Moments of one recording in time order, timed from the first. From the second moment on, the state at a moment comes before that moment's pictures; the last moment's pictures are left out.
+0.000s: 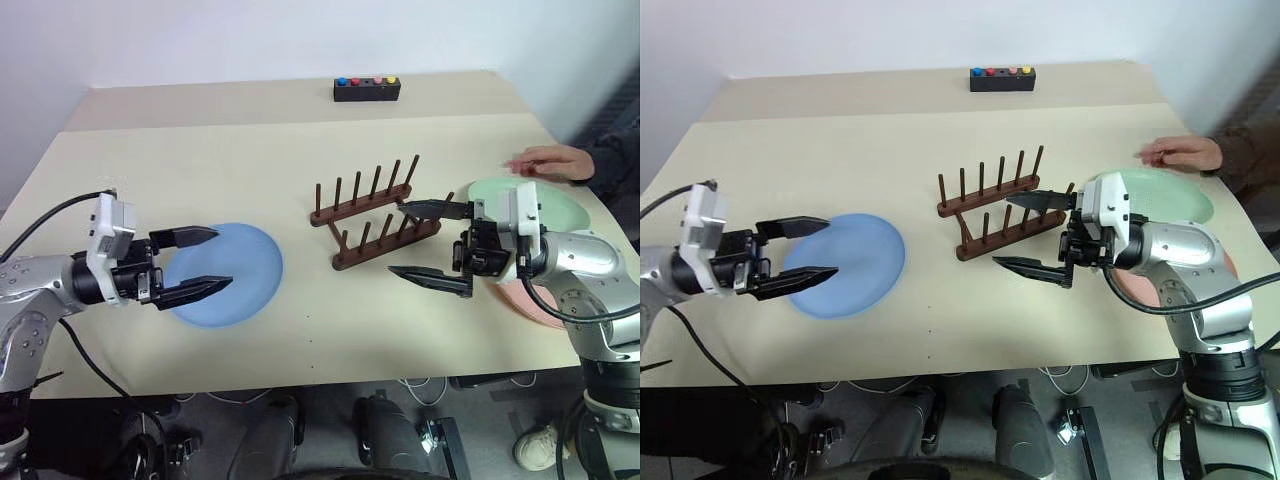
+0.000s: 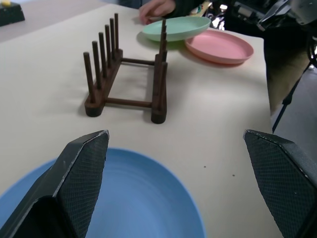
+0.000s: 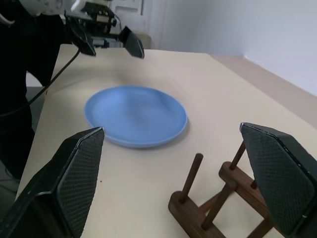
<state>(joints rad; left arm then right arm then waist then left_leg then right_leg) -0.16 0.90 0.30 -0.23 -0.76 0.51 -1.21 -0.33 -0.71 -0.12 -0.31 0.62 0.31 1.13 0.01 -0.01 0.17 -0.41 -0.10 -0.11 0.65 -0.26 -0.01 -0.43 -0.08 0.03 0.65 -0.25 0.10</state>
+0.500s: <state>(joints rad) -0.40 0.86 0.17 -0.05 -0.63 0.45 -1.25 -0.29 -0.69 -0.12 -0.35 0.61 0.29 1.07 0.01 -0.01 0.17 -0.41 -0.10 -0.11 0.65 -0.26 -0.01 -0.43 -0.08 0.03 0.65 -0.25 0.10</state>
